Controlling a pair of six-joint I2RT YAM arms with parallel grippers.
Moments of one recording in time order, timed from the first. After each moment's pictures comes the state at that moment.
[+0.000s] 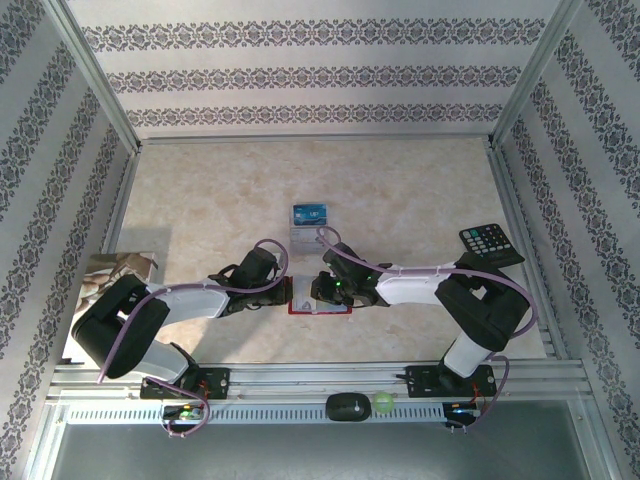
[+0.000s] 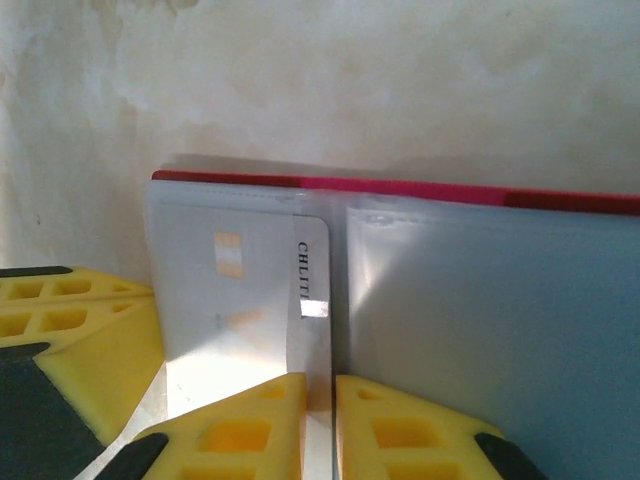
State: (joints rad) left arm -0.64 1.46 0.50 0.04 0.21 -0.68; right arm 0.84 1.66 0.71 0.02 -0.24 1.01
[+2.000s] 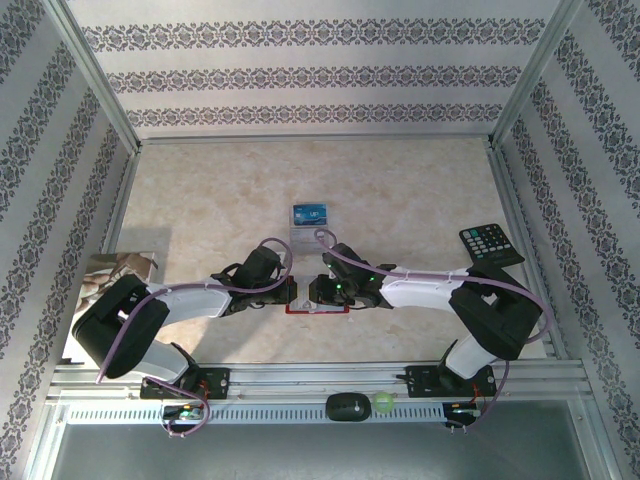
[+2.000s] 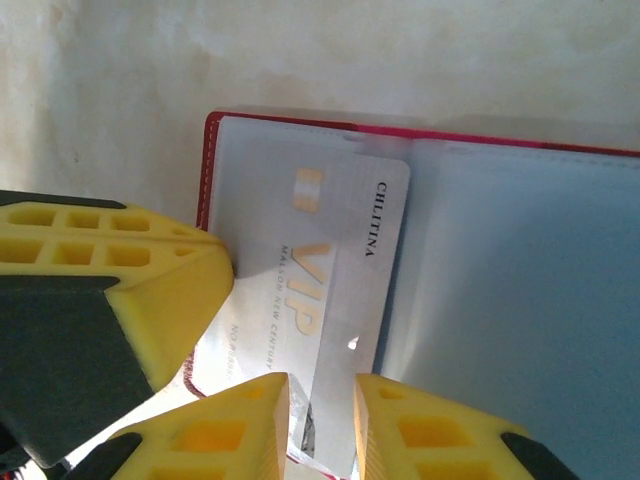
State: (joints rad) left arm -0.67 1.45 0.52 0.05 0.21 -0.67; right arm 0.86 1.58 0.71 -0.05 -0.24 0.91
